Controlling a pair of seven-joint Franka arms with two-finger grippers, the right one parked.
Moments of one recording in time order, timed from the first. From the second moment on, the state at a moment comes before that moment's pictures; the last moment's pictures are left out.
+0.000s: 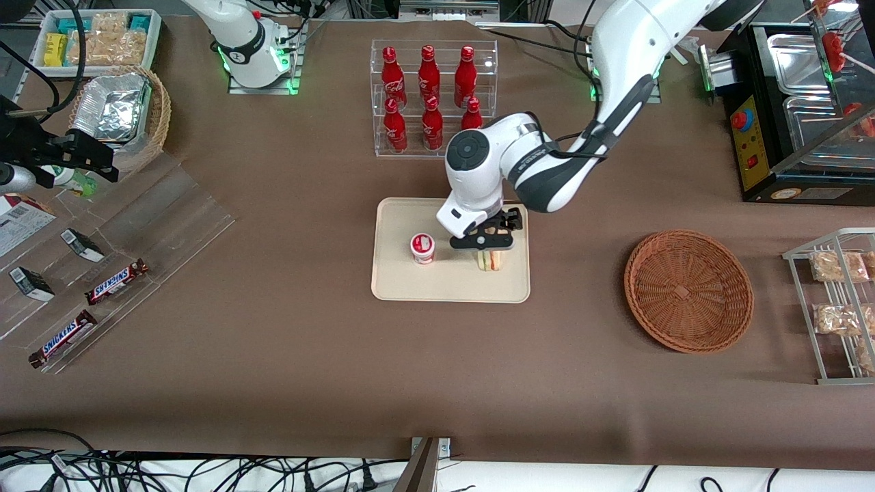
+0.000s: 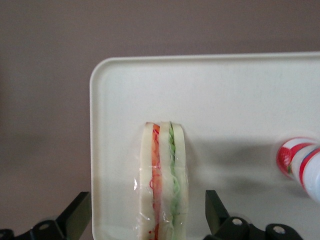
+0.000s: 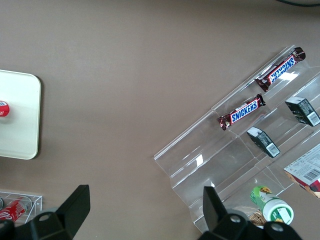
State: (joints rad) arm -0.24 0.67 -0.55 -1.57 0.53 2.03 -1.02
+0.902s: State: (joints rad) arm 0.06 0.50 -0.55 -1.38 0.33 1.76 -0.85
